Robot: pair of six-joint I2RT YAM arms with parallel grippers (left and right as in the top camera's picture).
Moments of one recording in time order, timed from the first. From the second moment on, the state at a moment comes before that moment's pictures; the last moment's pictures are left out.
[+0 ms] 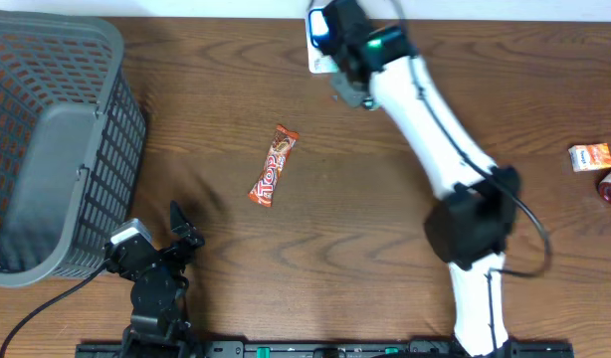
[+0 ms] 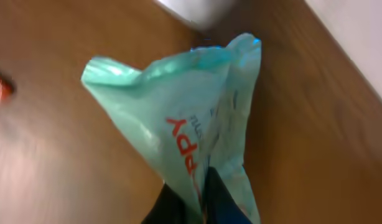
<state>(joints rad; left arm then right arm) -0.18 0.05 0.09 -0.27 -0.51 -0.38 0.44 2.22 2.24 -1.20 0.29 -0.23</state>
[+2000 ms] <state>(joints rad) -0.18 0.05 0.09 -0.27 -0.51 -0.38 0.53 2.04 1.86 -1.03 -0.29 0.24</state>
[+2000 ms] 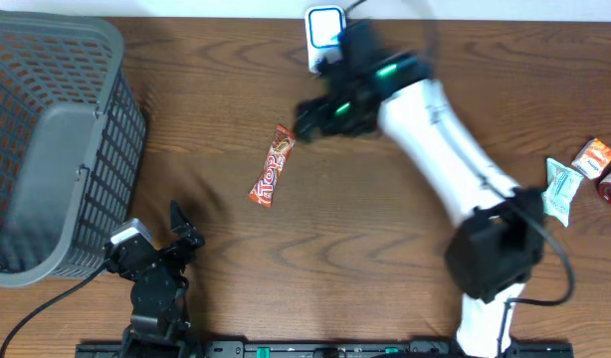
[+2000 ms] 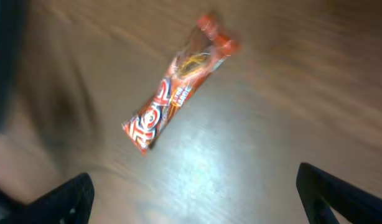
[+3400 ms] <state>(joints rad) -0.18 0.05 0.09 -0.27 -0.50 -0.38 0.83 2.30 1.74 -0.58 0.13 1.02</state>
